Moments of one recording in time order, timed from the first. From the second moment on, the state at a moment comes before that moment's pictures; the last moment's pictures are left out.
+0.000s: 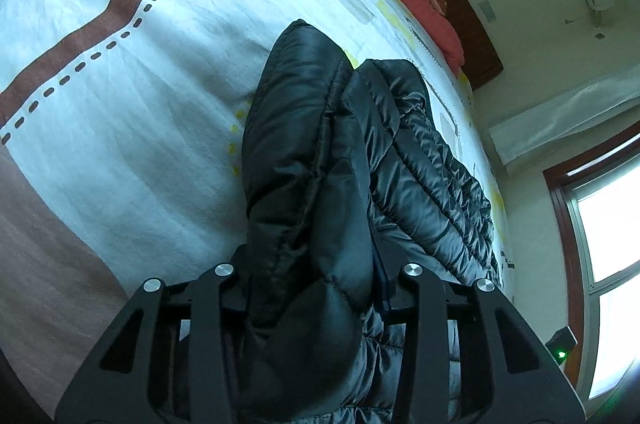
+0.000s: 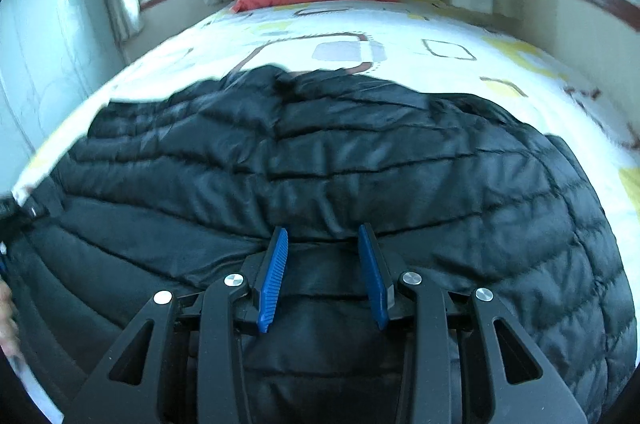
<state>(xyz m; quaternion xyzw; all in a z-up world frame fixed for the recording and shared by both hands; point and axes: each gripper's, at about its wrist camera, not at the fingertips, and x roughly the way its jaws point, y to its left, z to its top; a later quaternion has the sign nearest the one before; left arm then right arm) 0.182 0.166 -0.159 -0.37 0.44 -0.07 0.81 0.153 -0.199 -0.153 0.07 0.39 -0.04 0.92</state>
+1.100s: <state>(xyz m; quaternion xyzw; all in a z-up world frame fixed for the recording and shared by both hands) 0.182 0.169 -0.160 -0.38 0.44 -0.07 0.81 0.170 -0.404 -0.216 0.36 0.39 0.00 0.84</state>
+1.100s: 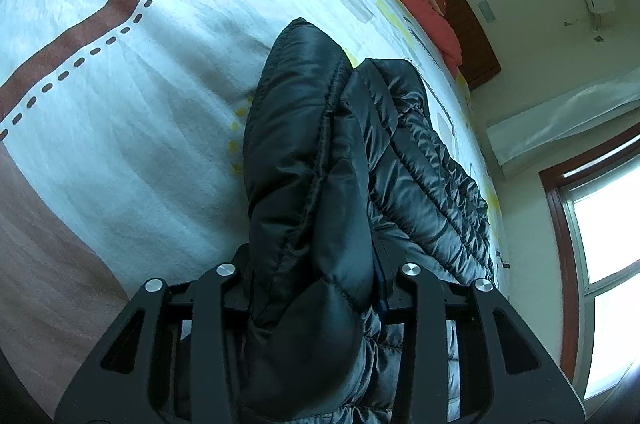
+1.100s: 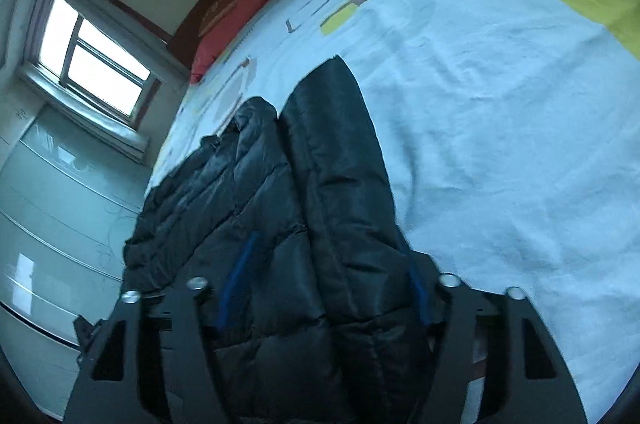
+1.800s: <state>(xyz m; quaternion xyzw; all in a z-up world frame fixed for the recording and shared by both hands) 0.158 0.048 -0.028 -0.28 0.38 -0.18 0.86 0.158 -0.398 -0.225 0.36 0.37 -0.01 0.85</state>
